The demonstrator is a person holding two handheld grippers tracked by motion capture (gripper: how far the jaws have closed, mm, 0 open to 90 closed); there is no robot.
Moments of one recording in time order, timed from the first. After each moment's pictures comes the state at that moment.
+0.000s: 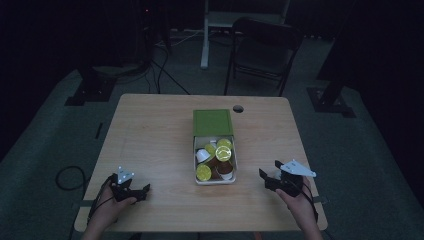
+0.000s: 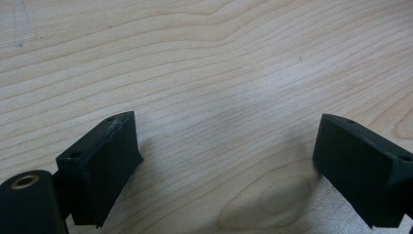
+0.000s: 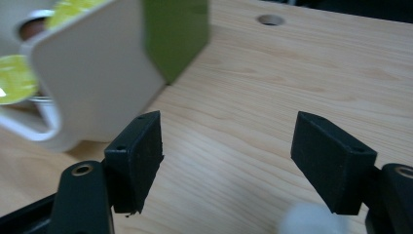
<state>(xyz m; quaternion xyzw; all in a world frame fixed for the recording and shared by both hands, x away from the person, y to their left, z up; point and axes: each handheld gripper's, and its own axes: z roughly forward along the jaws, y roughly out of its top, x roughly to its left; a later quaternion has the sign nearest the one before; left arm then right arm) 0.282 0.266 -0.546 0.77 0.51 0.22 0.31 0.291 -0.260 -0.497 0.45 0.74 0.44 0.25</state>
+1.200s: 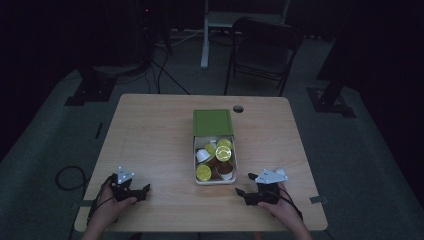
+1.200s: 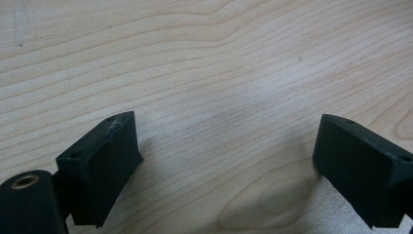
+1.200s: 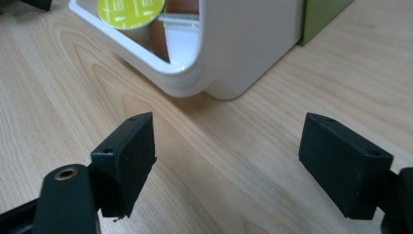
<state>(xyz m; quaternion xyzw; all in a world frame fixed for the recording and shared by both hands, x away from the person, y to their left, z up) 0.282 0.266 -0.546 0.77 0.51 0.22 0.31 0.290 -0.211 -0.541 0.34 0.81 0.45 0.14</state>
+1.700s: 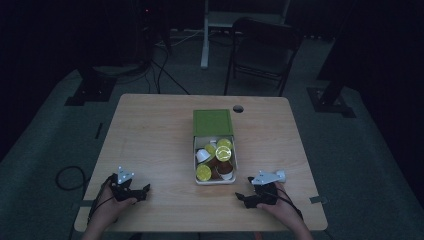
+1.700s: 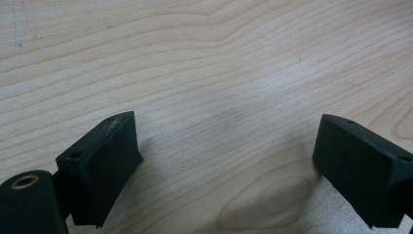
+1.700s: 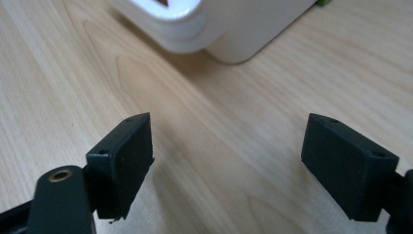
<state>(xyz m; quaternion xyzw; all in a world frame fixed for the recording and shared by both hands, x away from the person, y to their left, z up) 0.282 0.266 -0.546 0.77 0.51 0.21 0.31 0.291 -0.208 -0.549 0.33 0.85 0.40 0.12</state>
